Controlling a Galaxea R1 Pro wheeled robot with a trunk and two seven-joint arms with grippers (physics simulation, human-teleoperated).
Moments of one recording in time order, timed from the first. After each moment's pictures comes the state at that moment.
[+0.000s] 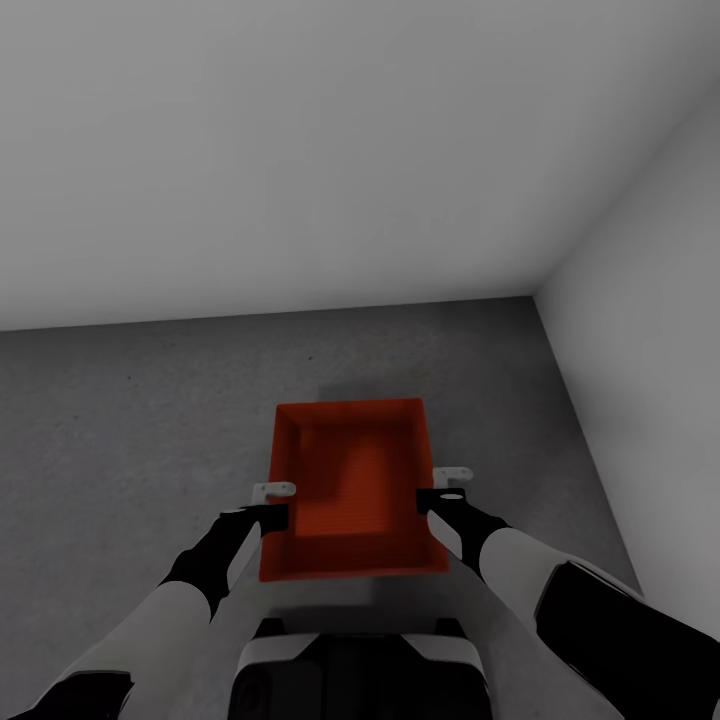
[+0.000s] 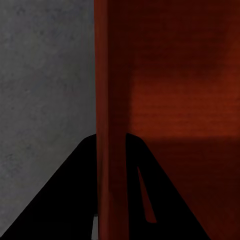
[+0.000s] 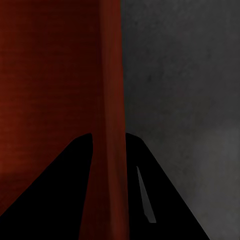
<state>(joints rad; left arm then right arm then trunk) -0.77 -0.07 0.02 -0.53 0.03 0.37 0.05 -1.02 0.12 0.96 -0.09 -0.93 0.08 -0.29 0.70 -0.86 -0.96</state>
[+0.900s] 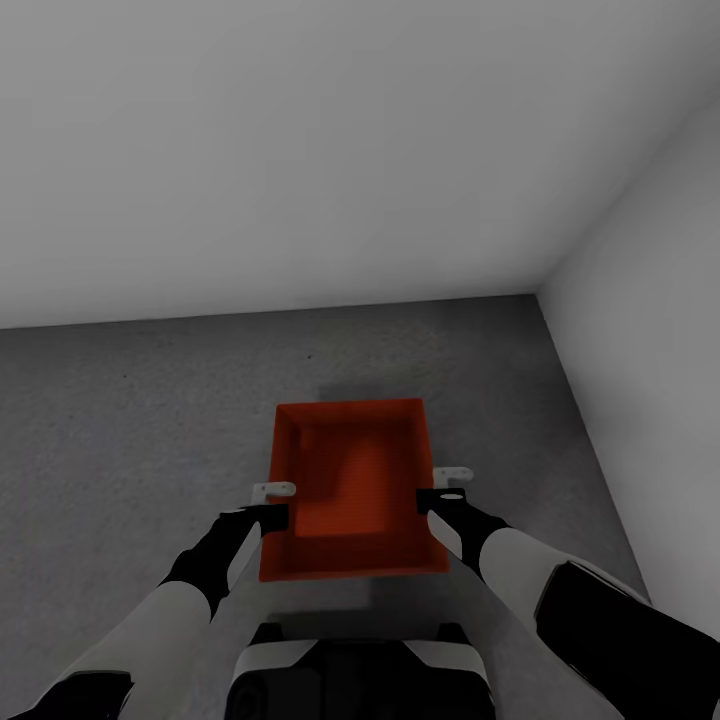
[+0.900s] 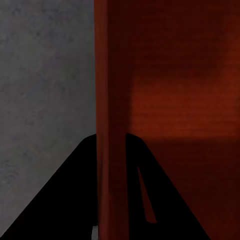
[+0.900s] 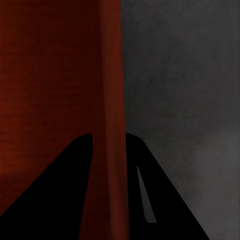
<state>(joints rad) -0.77 -0.07 0.02 -0.53 0.03 0.37 0.04 -1.02 0.12 0.96 -0.09 -0.93 0.08 -0.29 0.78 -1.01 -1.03</state>
